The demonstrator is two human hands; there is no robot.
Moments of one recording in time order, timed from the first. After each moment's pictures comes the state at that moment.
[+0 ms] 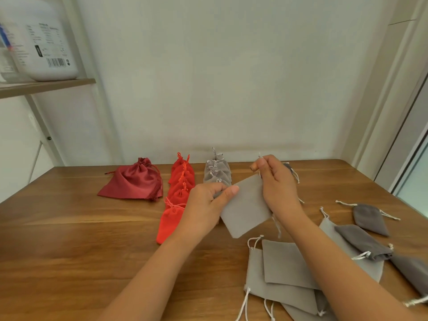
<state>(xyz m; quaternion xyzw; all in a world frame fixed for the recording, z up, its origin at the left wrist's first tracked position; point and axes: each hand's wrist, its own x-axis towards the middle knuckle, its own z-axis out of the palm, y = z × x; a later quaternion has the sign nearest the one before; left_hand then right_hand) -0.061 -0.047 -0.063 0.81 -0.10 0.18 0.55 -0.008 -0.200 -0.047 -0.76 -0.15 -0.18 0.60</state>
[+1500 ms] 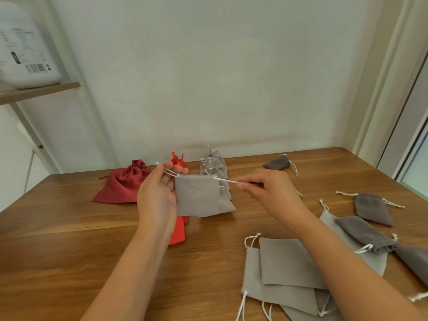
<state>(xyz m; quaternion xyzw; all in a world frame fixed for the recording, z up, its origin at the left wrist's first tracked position) -0.060 -0.022 -0.034 0.40 0.08 0.25 0.88 -0.010 -0.220 -0.053 -0.84 -0.27 -0.11 0.47</state>
